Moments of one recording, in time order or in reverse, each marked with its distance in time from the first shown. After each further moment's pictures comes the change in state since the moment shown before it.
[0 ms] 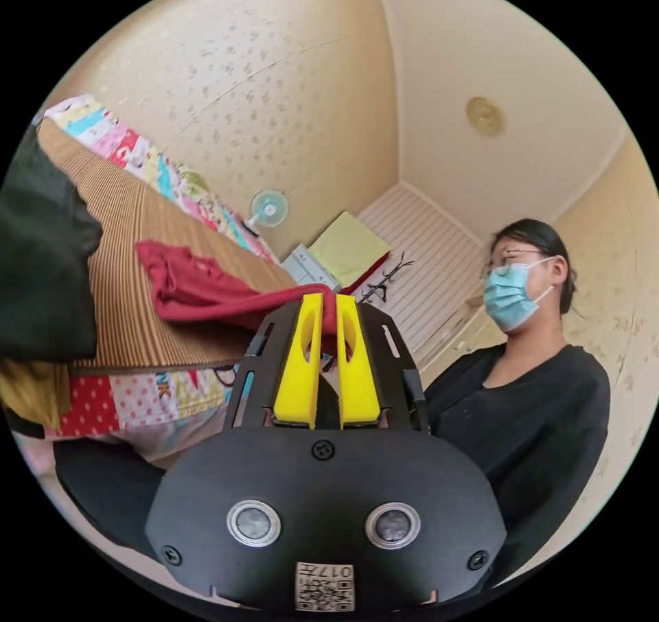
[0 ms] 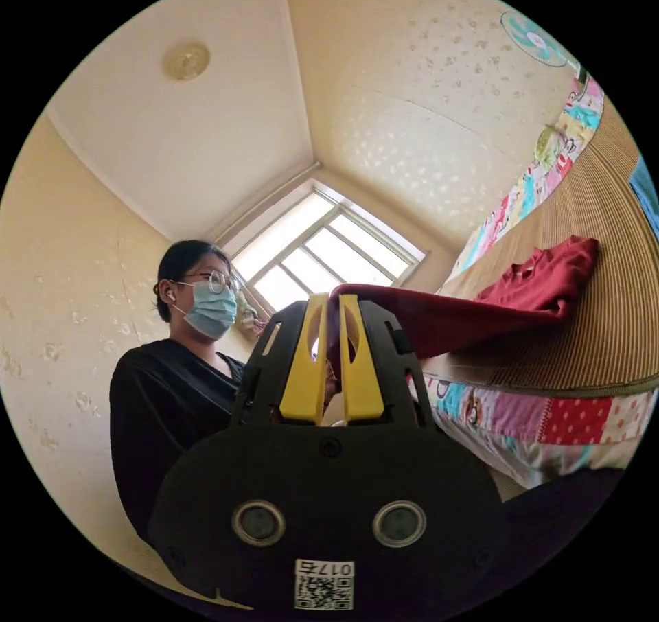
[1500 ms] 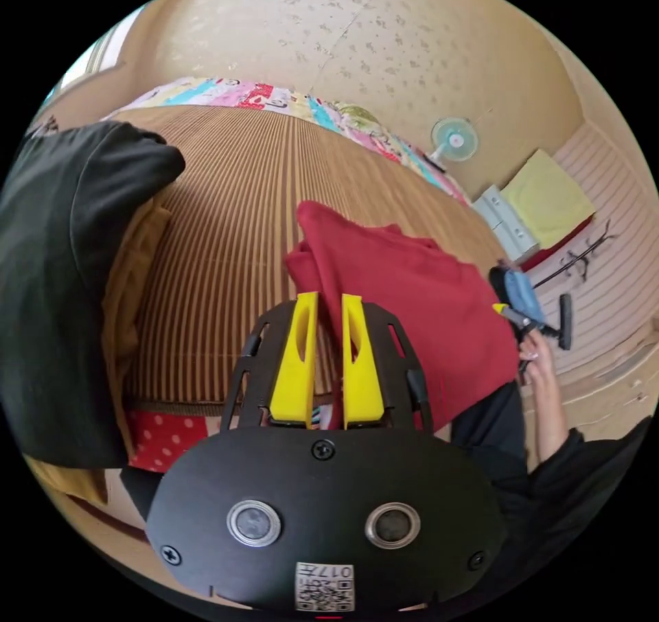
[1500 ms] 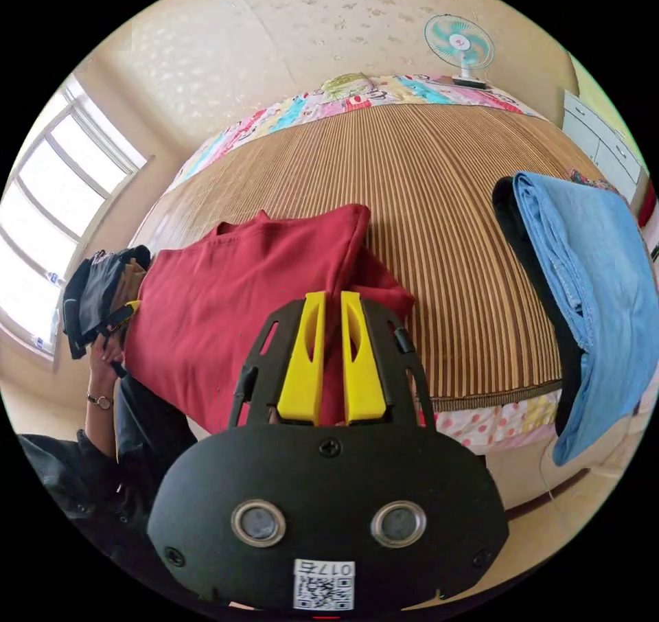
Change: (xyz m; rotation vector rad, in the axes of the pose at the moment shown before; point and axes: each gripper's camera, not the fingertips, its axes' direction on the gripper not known) left arm -0.188 -0.016 0.251 -0.426 -0.920 -0.174; right arm 0.309 0.091 0.325 -0.644 1.434 0.120
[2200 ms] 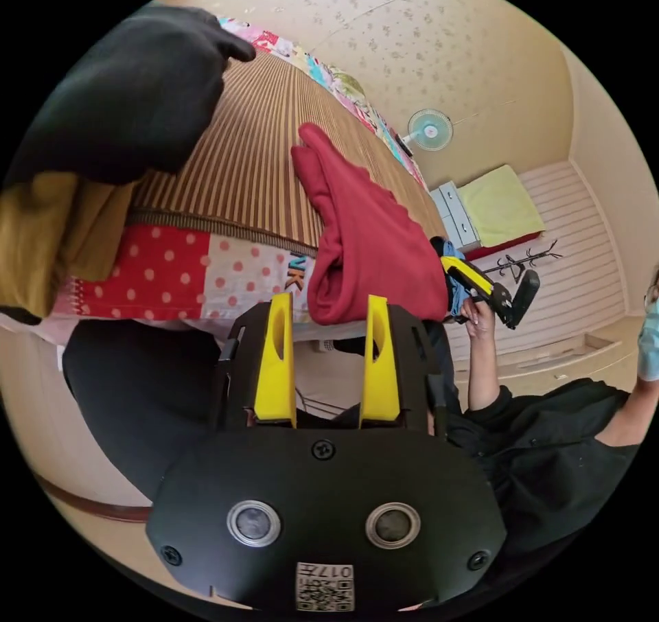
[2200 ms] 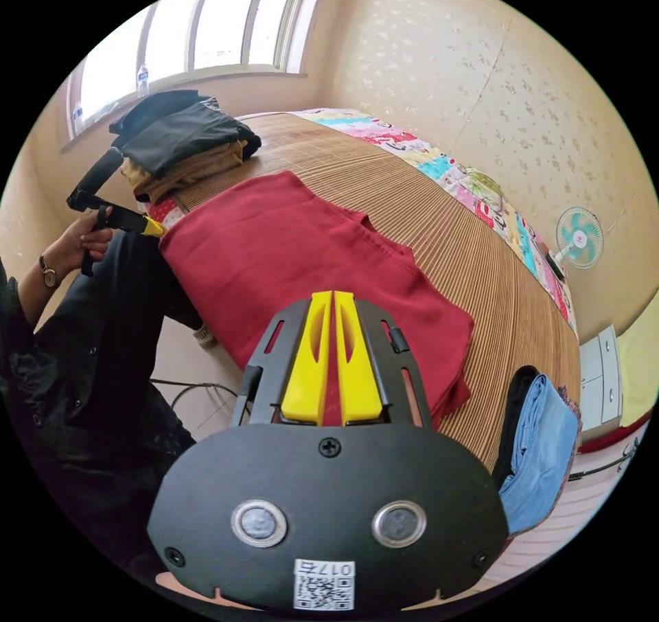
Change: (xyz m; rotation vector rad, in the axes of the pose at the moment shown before) left arm -0.062 0.096 -0.003 -0.138 0.455 -0.164; right arm -0.256 0.080 0.010 0.111 0.080 -0.643
